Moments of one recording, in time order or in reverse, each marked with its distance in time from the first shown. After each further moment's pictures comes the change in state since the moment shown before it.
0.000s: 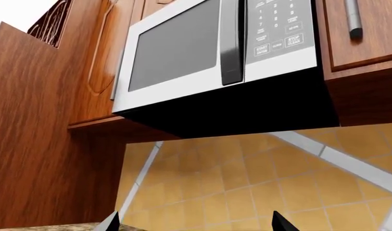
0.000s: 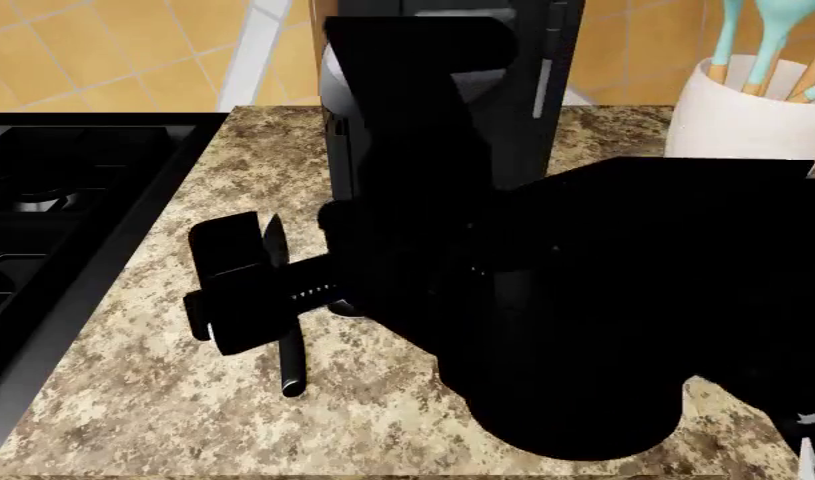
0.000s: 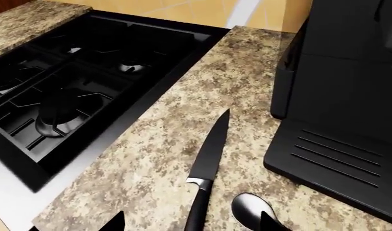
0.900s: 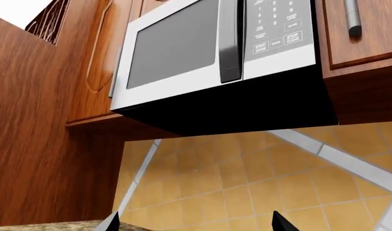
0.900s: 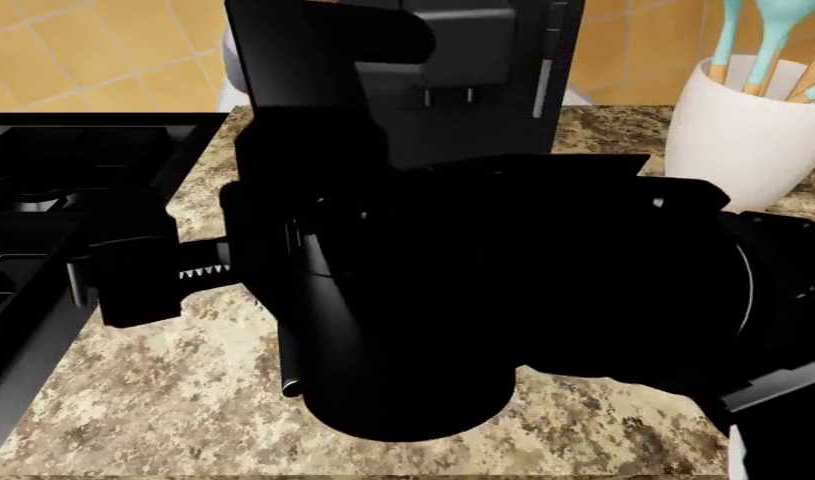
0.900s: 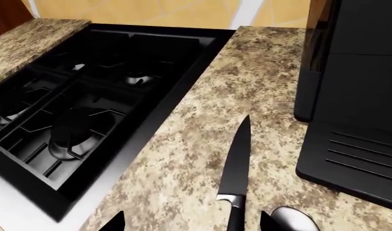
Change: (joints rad) left arm 0.000 -0.010 0.018 0.000 0.009 -0.004 -0.012; right arm 0.047 -0.177 -0.097 0.093 -0.069 -0.193 0.040
